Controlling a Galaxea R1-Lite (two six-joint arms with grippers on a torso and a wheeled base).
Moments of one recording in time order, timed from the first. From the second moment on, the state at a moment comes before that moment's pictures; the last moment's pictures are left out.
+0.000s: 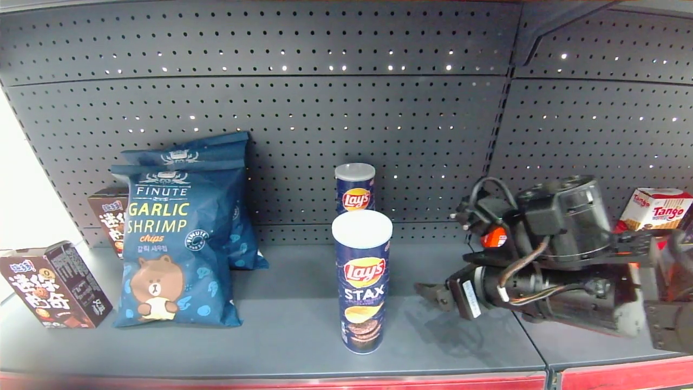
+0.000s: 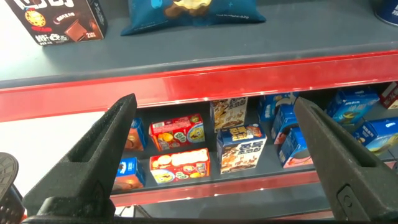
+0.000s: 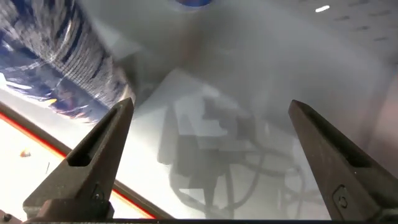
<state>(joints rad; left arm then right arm) -0.12 0.12 -0.13 0.24 0.03 0.00 0.72 1.59 -0.90 -0.16 -0.20 0.04</state>
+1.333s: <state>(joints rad) -0.12 0.14 -0.13 0.24 0.02 0.01 -0.03 0.24 -0.06 -0.03 -0.29 -0.01</state>
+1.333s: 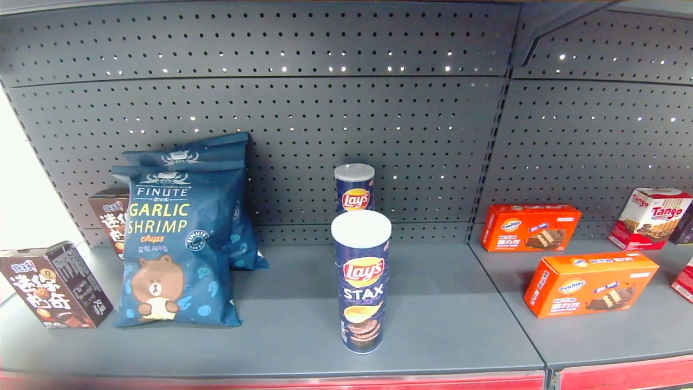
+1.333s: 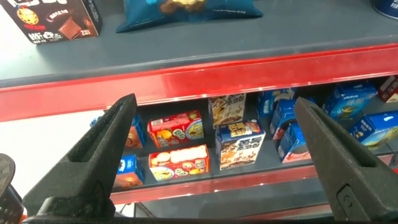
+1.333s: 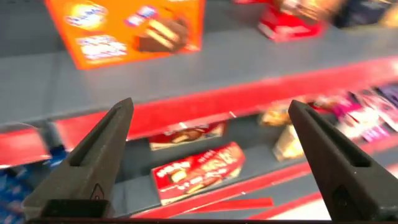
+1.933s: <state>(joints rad) -0.12 0.14 -0.13 0.24 0.02 0.00 0.02 0.06 0.00 0.01 0.01 0.00</state>
